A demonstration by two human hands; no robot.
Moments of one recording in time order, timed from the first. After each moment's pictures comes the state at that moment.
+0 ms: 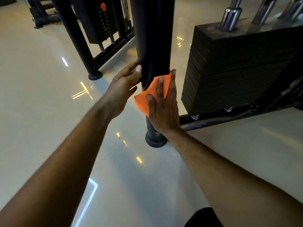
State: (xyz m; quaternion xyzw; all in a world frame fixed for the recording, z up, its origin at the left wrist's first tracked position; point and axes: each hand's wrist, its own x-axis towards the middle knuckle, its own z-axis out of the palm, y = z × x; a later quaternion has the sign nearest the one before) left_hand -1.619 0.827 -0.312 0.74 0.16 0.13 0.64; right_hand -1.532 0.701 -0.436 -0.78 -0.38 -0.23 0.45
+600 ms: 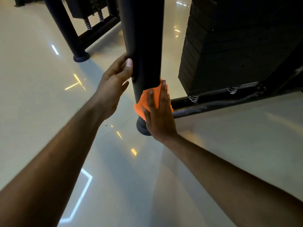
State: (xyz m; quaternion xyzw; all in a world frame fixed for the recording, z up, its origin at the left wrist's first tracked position) left_hand -1.618 0.818 -0.414 0.74 0.13 0.16 0.64; right_hand -1.529 0.678 -0.580 -0.84 -0.41 -0.21 0.30
